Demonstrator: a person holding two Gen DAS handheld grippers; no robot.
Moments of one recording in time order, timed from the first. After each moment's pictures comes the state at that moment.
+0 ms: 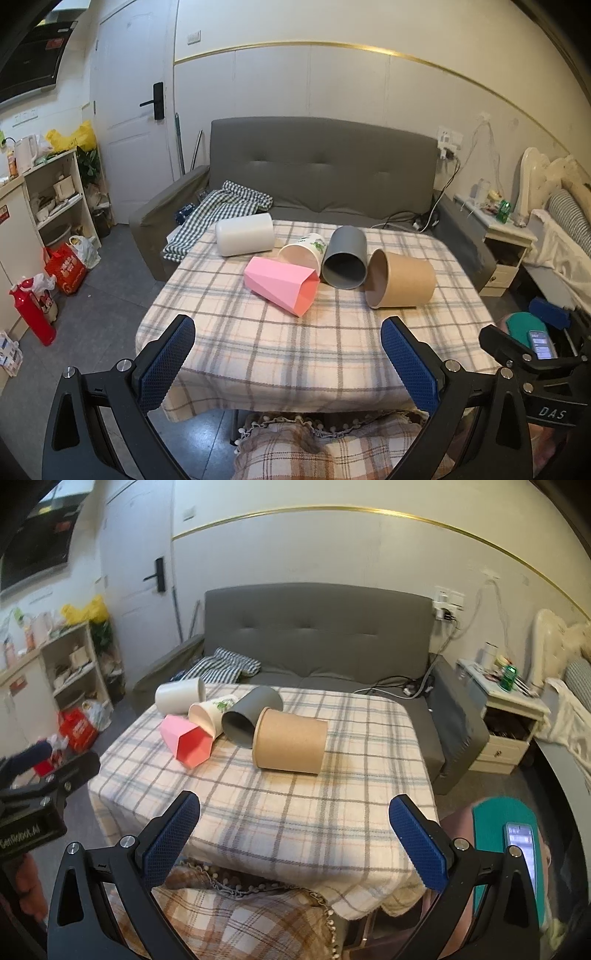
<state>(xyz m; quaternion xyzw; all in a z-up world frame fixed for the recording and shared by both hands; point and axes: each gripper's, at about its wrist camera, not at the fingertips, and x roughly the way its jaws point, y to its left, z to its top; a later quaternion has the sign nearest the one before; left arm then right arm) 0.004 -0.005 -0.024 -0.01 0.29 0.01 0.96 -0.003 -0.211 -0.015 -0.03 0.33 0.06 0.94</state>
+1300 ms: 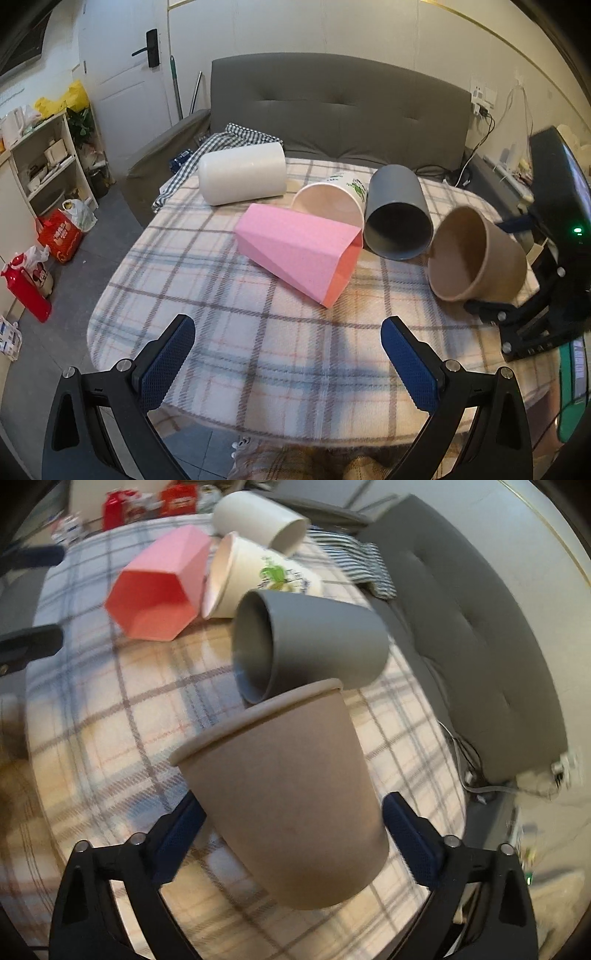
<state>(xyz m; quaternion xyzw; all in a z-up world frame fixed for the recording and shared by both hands) 0.110 0.005 -0.079 -0.02 0.40 0.02 0.92 0.185 -0.161 -0.102 -0.39 0.46 0.23 0.77</state>
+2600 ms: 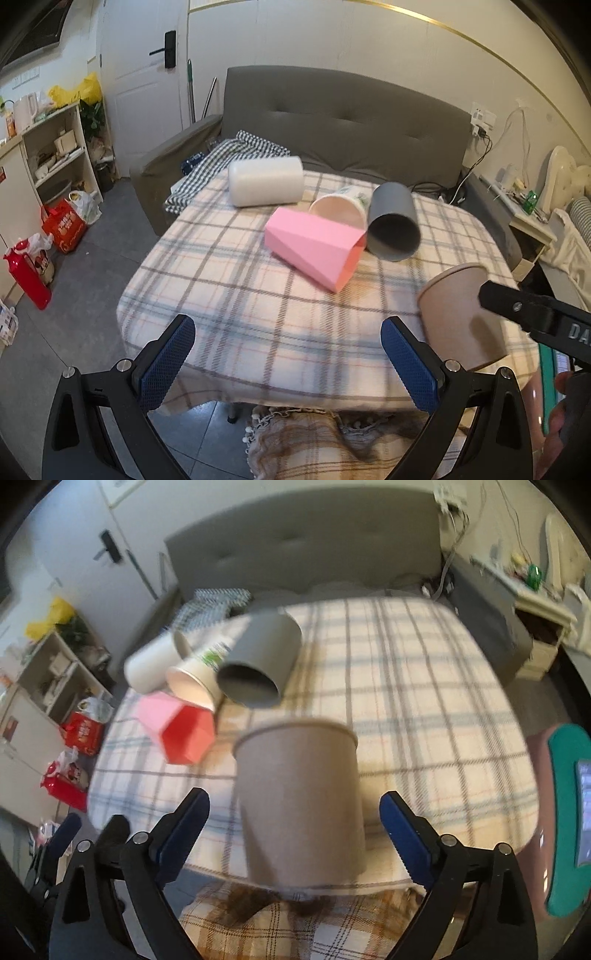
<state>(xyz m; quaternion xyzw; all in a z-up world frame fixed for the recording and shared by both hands) 0.067 0.024 -0.056 -0.05 0.38 0.02 0.92 0.100 -0.178 -0.048 0.09 0.46 0.04 0.88</state>
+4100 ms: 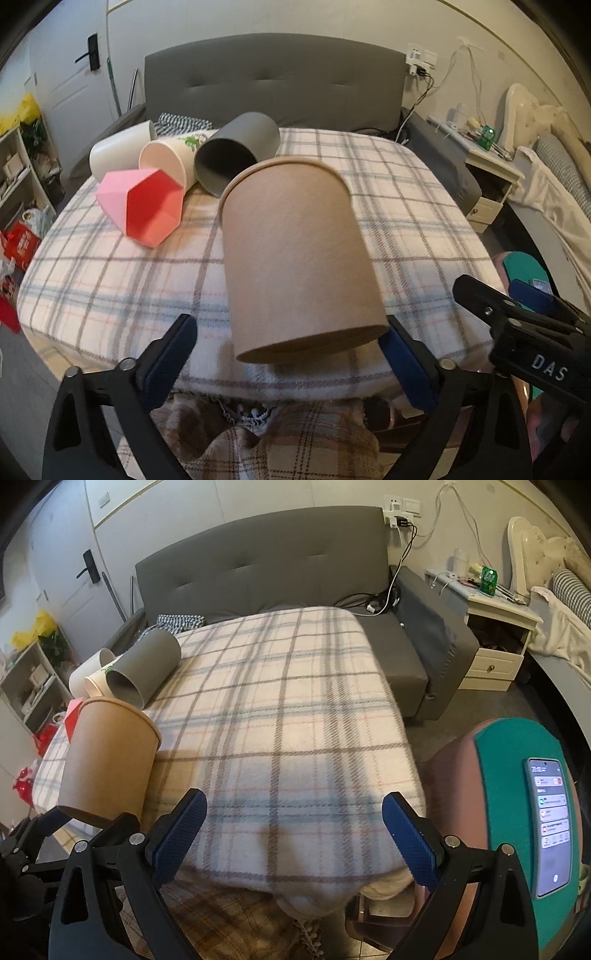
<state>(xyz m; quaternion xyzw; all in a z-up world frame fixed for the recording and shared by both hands) 0.077 -0.124 -0.104 0.01 0.43 -0.07 0.90 0.068 -0.317 -0.102 0.08 0.43 -0.01 0.90</state>
